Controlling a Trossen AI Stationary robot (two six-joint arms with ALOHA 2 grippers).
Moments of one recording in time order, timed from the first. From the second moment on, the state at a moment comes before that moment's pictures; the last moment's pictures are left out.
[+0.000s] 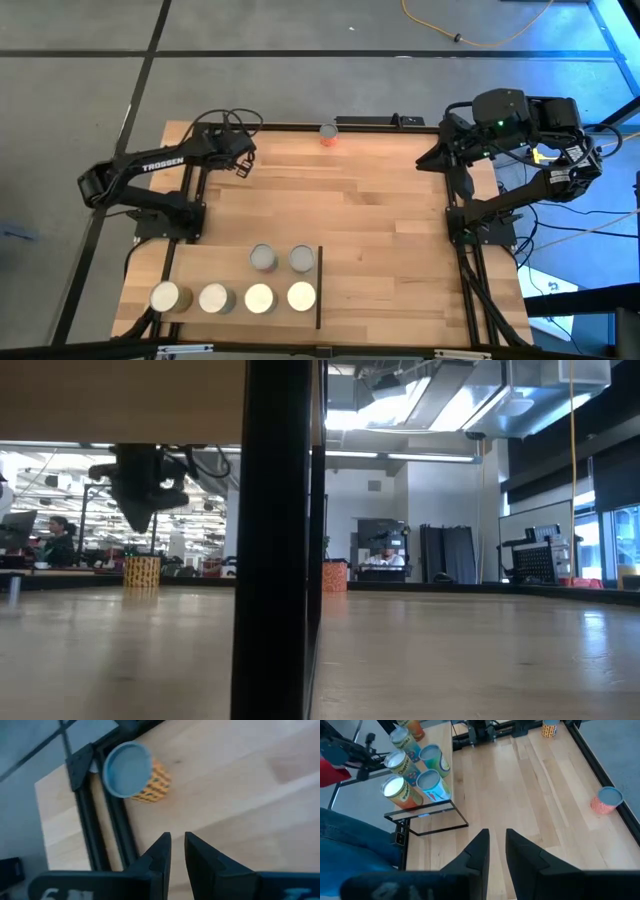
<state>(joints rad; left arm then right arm) 0.60 1.19 0.78 -0.90 -0.54 -0.51 -0.09 1.26 2.01 -1.43 -0.12 0.18</state>
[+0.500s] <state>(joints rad) 0.69 1.20 0.67 -0.70 -0.65 -0.43 -0.09 1.26 2.01 -1.35 -0.12 0.18</state>
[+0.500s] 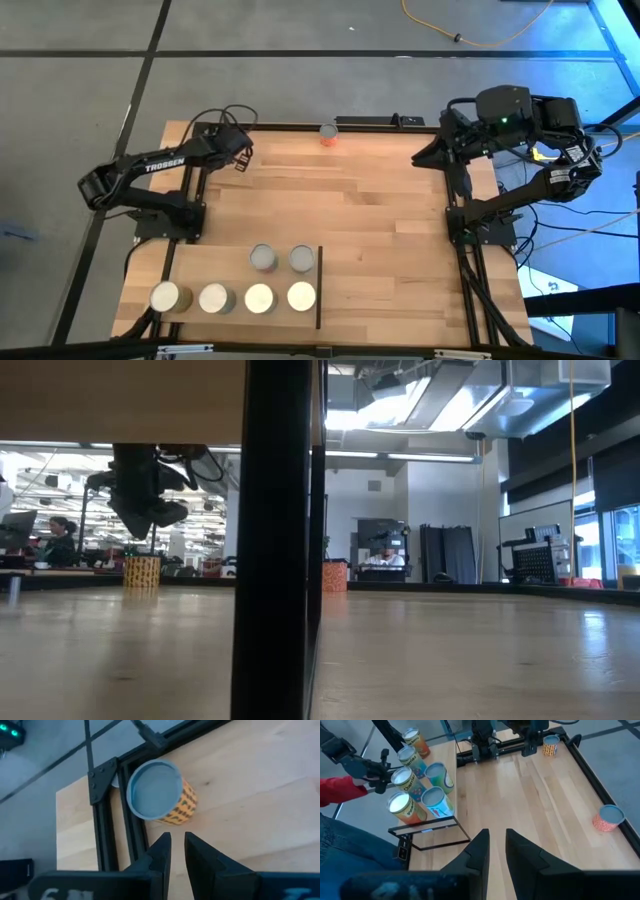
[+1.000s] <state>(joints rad) 0.76 1.20 0.60 -0.48 -0.62 -0.35 -0.09 1.26 2.01 -1.34 -0.12 0.23</state>
